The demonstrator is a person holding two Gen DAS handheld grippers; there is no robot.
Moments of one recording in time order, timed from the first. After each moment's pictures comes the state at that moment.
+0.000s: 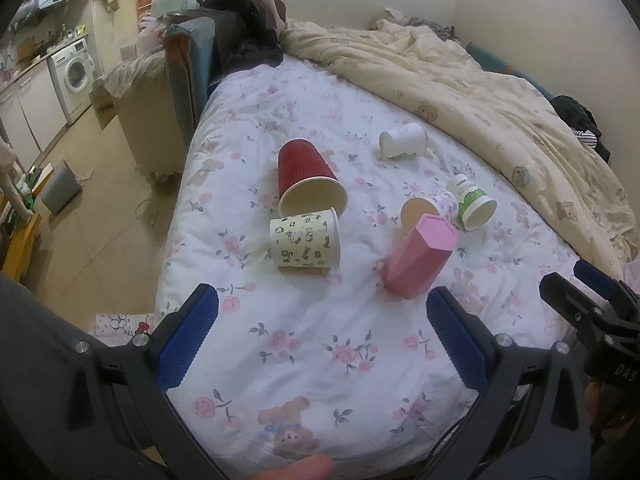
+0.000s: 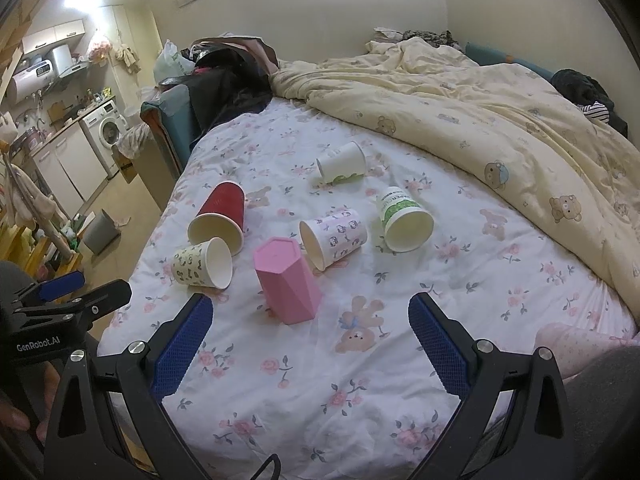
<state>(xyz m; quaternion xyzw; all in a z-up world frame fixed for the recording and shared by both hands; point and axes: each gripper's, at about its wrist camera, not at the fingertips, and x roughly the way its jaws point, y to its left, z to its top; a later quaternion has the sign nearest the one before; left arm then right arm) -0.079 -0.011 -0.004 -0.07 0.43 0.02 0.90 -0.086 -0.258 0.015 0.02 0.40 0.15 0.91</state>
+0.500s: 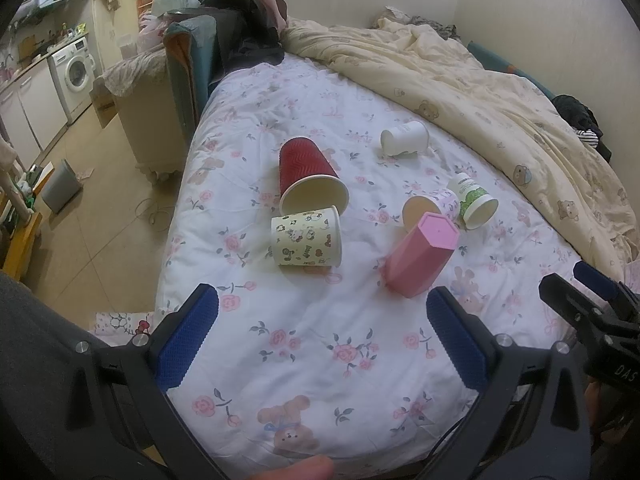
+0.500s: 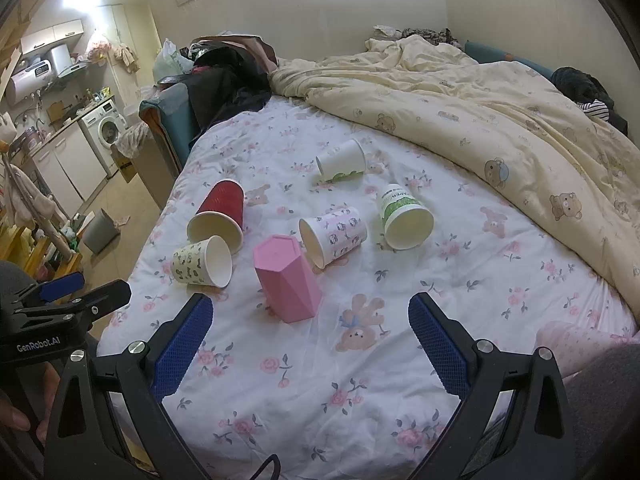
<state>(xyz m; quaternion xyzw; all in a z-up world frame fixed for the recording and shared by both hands) -0.079 -0.010 -0.005 -0.07 0.43 0.02 0.90 -0.085 -0.258 0.012 0.02 0.40 0.14 0.90</state>
